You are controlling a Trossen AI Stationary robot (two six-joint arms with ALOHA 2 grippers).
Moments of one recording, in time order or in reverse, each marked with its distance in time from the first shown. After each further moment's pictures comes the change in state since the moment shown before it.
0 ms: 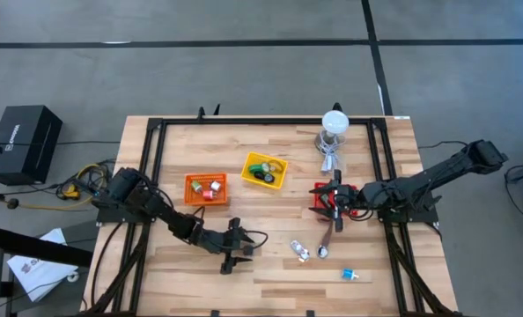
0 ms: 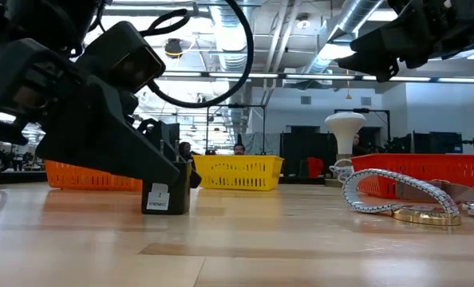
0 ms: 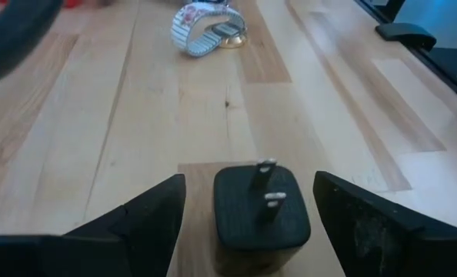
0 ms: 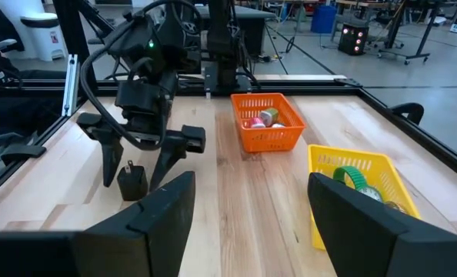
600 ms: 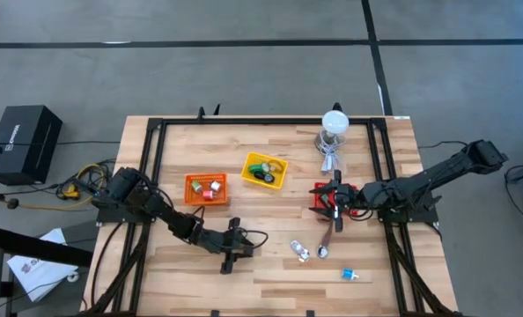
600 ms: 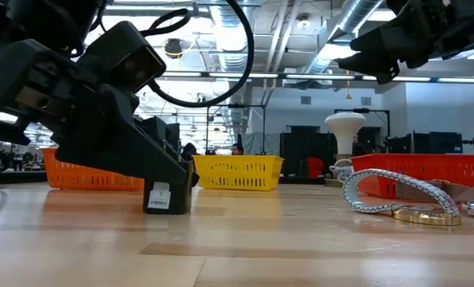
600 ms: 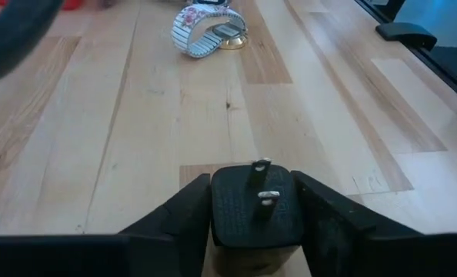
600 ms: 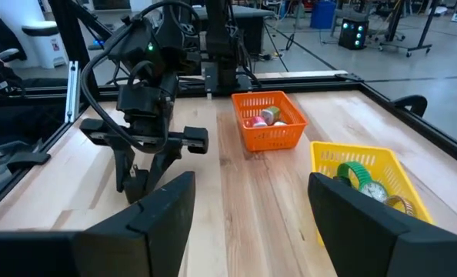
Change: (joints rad) left arm 0.005 -0.003 0.000 -0.002 0.001 0.008; right arm 0.001 0.000 0.000 -0.001 0.000 0.044
